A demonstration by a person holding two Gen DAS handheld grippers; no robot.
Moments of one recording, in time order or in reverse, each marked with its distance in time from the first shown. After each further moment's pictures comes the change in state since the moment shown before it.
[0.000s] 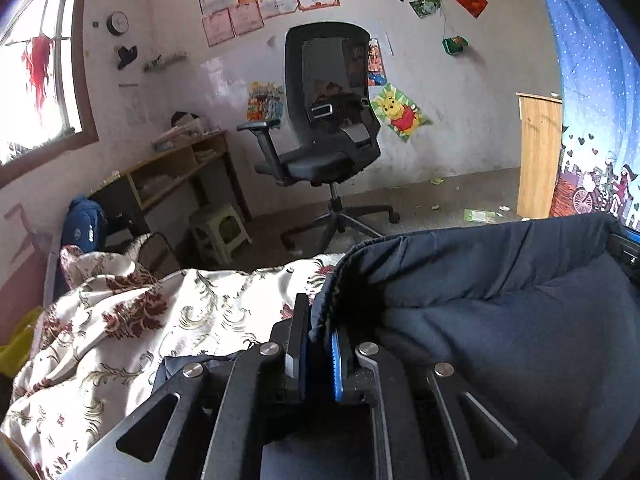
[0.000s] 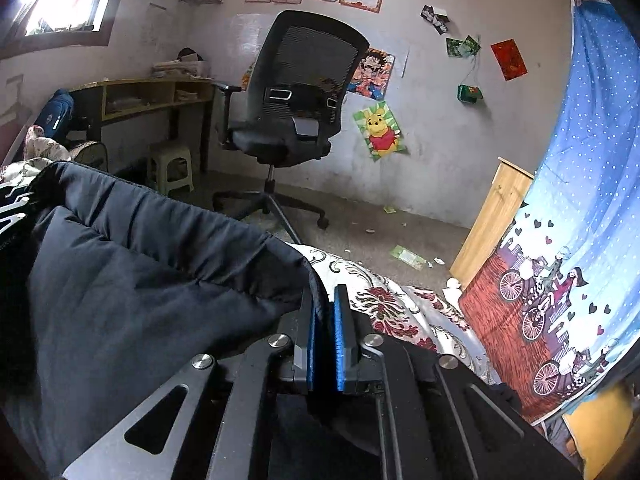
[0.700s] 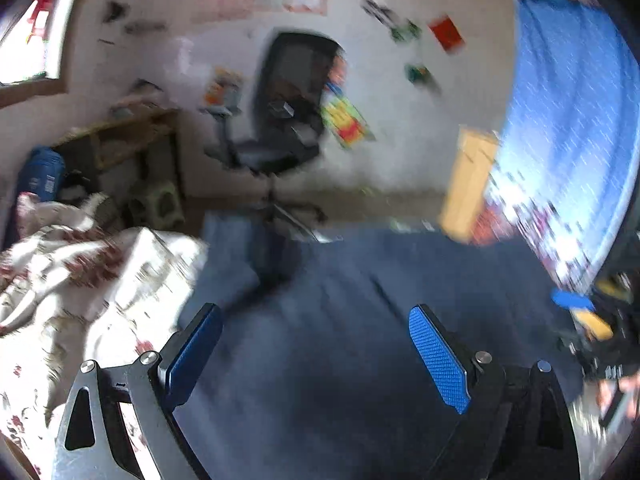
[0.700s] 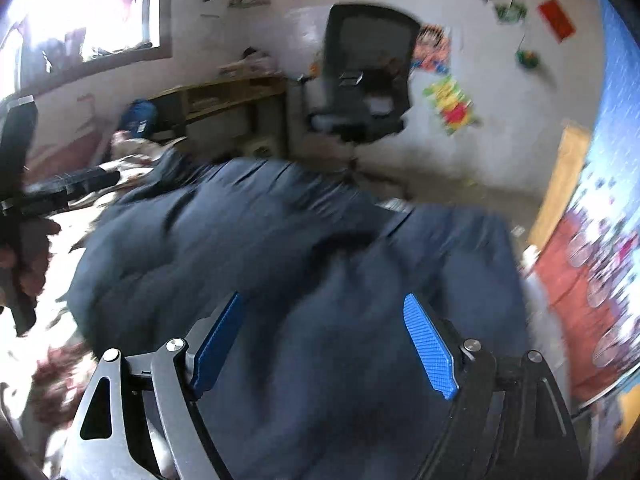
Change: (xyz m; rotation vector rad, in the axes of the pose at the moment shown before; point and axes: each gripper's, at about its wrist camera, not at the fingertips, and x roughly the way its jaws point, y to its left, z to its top) left arm -0.077 0.044 -0.052 -0.100 0.046 -0.346; right arm -0.071 -0.019 -0.074 0.065 0.135 0.406
